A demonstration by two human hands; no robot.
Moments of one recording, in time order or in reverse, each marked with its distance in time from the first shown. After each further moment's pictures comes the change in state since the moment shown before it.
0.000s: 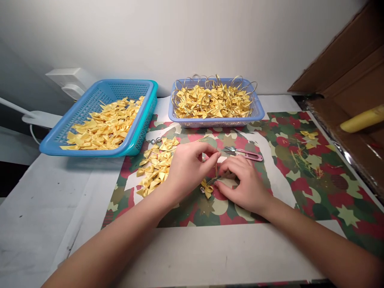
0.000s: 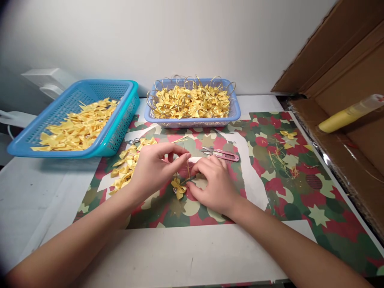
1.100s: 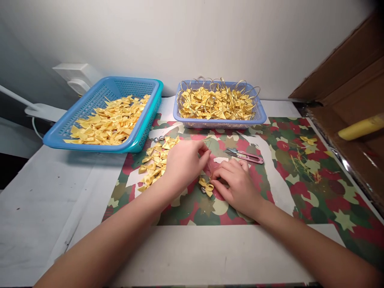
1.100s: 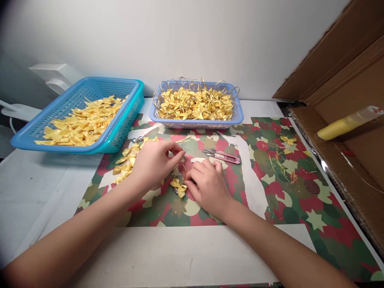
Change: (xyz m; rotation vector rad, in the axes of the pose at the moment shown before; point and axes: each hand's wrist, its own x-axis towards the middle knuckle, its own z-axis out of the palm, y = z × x) left_hand 0.006 -0.012 -0.005 0.356 -0.101 -0.172; right_hand 0.000 -0.004 0.015 -0.174 -0.056 -0.121
